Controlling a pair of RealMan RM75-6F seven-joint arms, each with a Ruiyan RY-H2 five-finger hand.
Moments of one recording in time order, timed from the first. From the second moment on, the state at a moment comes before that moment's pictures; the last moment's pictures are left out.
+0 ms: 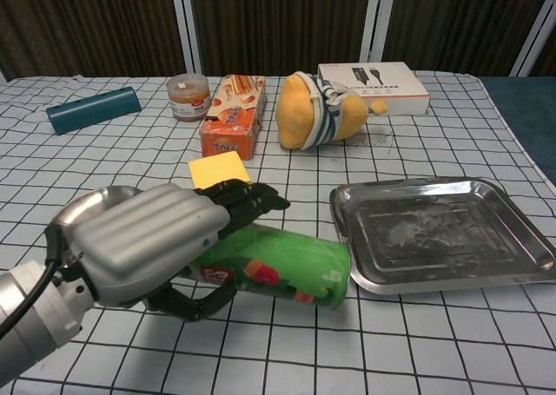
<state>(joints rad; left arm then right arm) -0.48 -1.73 0.00 -1.71 1.50 1.13 0.73 0.07 -1.15 0.03 -1.49 -1.71 1.74 0.29</state>
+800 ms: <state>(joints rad) -0.61 -1.61 -0.19 -1.81 1.25 1.05 0.82 0.07 -1.15 0.02 -1.50 -1.75 1.71 0.28</state>
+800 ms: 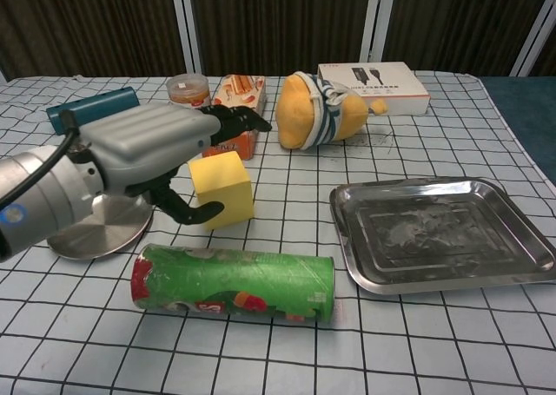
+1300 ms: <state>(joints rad) -0.86 -1.72 -0.27 -1.64 0.78 0.97 0.98 0.08 -1.13 0.01 -1.49 -1.76 1.69 0.32</state>
